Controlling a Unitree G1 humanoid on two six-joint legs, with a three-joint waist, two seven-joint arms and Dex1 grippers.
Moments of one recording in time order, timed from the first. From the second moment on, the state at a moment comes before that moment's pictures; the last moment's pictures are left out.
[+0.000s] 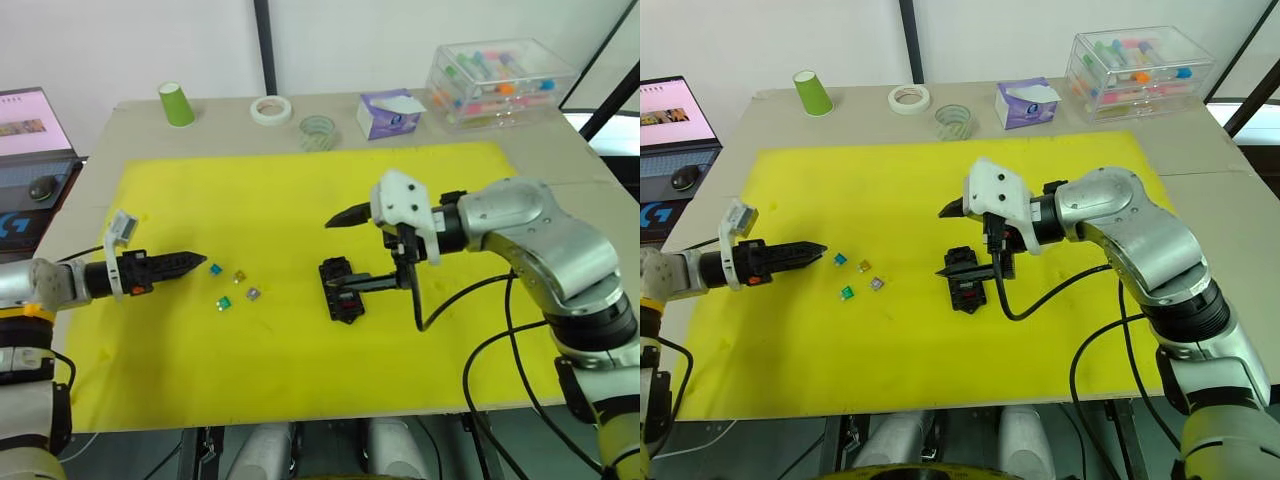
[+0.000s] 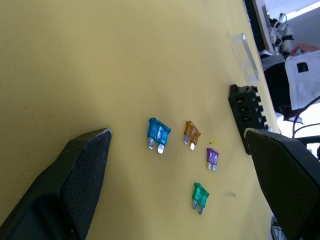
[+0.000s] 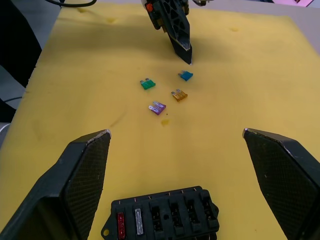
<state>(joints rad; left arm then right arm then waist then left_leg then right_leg) -0.60 0.86 0.10 0.59 -0.58 1.08 -1.31 -0.80 -0.74 0.25 -0.41 0.45 0.77 1.10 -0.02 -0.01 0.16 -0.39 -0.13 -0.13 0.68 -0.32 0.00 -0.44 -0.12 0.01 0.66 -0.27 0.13</state>
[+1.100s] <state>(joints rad) -0.65 0.77 0.03 0.59 -0.51 1.06 -1.39 -0.78 -0.78 0.27 -0.47 0.42 0.83 1.06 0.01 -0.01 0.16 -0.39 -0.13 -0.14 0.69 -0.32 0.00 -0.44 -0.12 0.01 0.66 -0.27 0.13</state>
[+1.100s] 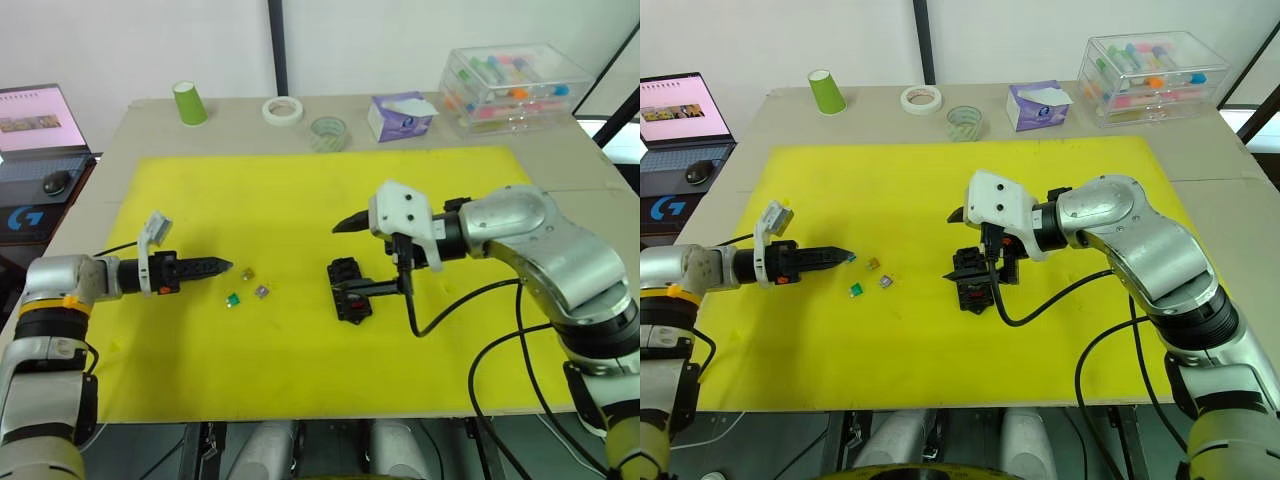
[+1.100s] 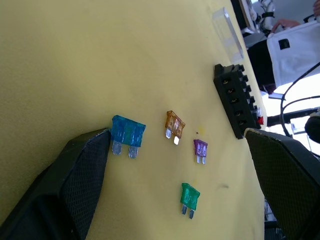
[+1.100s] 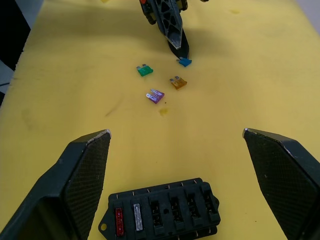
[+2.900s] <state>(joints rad) -0.60 0.75 0.07 0.61 -0.51 1.06 -1.34 -0.78 -0.76 0.31 -0.45 0.37 0.79 1.08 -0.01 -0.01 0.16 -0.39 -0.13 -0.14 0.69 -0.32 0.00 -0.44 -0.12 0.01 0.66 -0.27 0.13</state>
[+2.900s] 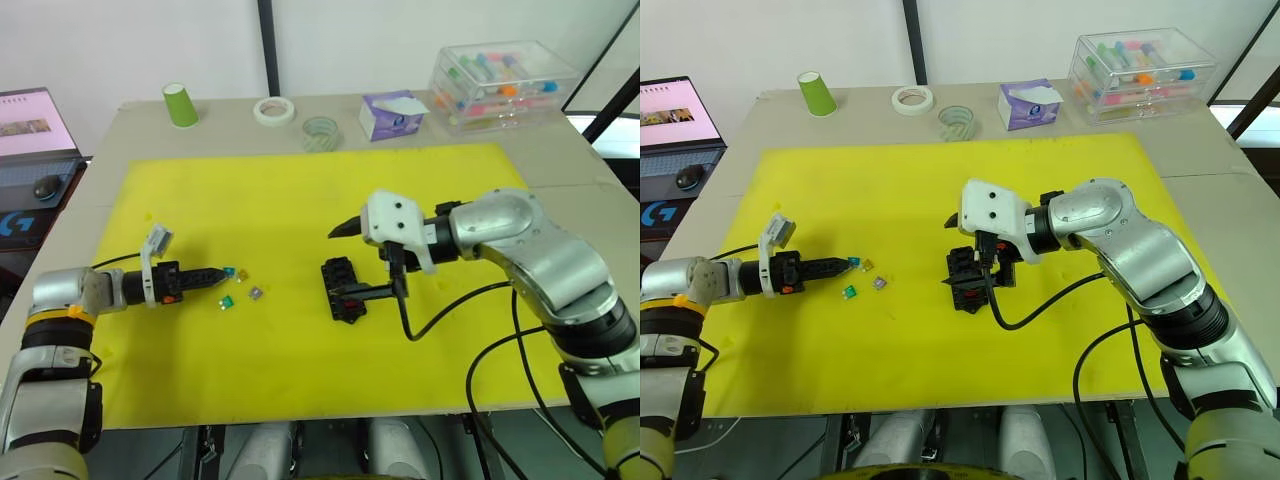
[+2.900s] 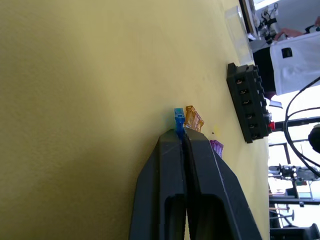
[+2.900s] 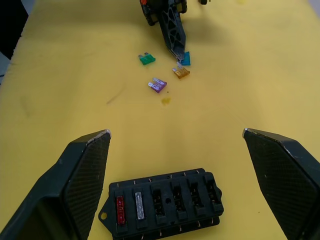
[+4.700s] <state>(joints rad) -0.48 0.67 0.09 -0.44 -0.82 0.85 -1.04 -0.94 -0.65 0.05 -0.38 0.93 1.44 0.86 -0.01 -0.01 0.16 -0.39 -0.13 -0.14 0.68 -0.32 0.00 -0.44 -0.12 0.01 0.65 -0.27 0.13</state>
